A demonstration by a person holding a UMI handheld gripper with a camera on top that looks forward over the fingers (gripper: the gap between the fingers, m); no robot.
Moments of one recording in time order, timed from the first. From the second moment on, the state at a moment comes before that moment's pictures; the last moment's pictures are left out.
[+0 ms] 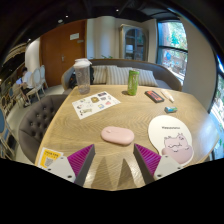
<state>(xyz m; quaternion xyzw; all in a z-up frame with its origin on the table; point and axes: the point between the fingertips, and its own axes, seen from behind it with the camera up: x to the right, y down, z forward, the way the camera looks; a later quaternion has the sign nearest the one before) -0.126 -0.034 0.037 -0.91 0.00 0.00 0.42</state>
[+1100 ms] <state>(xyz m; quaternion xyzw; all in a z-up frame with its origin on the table) -0.072 0.110 0.075 -0.88 -0.02 0.10 0.47</state>
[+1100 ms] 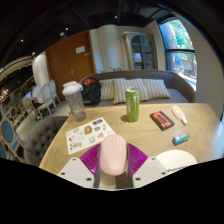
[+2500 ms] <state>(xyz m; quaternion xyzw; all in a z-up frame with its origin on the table) 0.024 -0.077 0.137 -0.90 0.06 -0.05 0.42</state>
